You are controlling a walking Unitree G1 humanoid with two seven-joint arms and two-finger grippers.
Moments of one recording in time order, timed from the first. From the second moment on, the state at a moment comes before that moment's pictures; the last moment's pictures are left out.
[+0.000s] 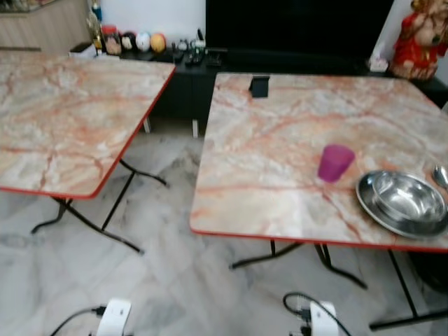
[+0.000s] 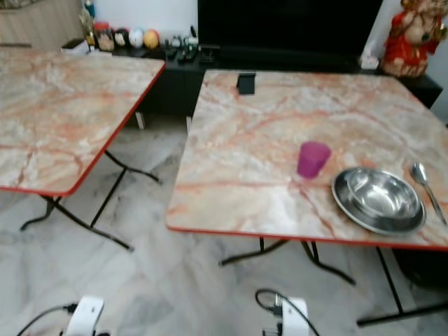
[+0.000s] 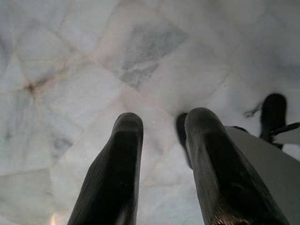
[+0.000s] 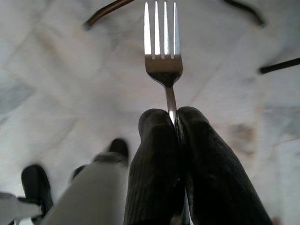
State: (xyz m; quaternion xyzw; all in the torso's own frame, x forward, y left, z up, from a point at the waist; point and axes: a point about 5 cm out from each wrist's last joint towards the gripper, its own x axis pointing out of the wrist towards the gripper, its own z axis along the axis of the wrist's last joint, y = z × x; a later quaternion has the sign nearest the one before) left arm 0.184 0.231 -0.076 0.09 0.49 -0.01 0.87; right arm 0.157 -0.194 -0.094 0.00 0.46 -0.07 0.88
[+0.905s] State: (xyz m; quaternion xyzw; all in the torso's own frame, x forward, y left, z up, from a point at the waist) left arm 0.187 0.228 -0.075 0.09 0.49 -0.02 0.87; right arm 0.157 -0.195 -0.093 -0.02 0.47 -0.06 0.88
